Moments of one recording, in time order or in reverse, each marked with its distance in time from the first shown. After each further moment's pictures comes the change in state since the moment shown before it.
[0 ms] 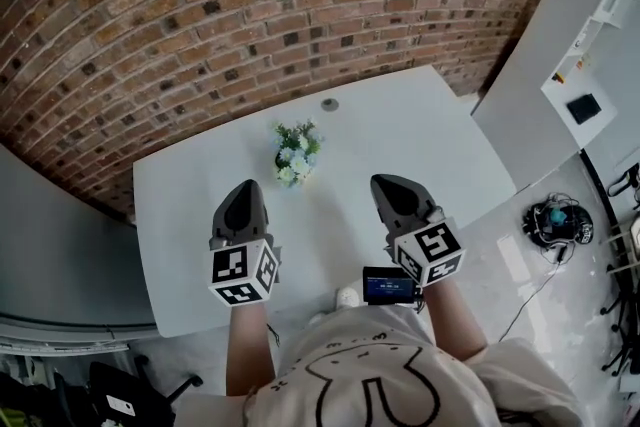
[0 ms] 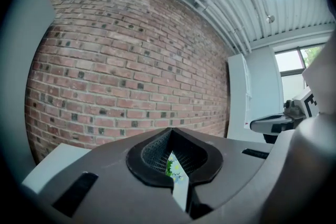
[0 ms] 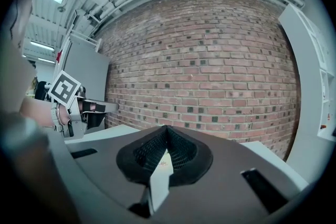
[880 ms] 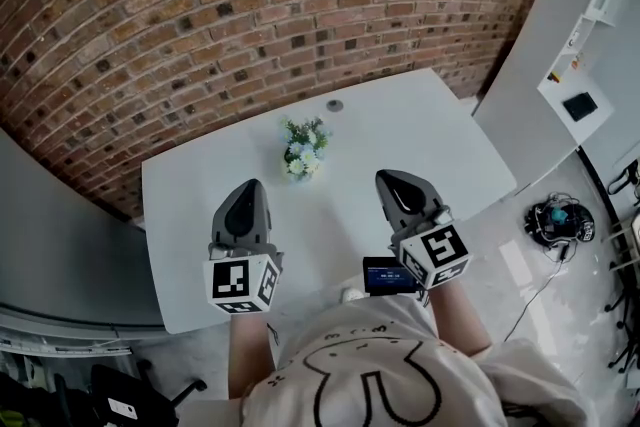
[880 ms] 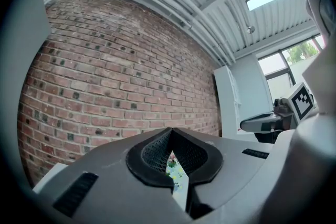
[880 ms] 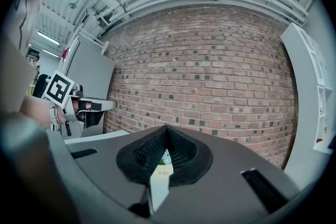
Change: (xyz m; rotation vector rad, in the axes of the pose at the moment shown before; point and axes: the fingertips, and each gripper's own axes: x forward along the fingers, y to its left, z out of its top) left arm -0.053 -0.007 0.035 0.087 -0.173 -0.091; right arm -0.027 0.035 0.034 -0.085 -0.098 -0.031
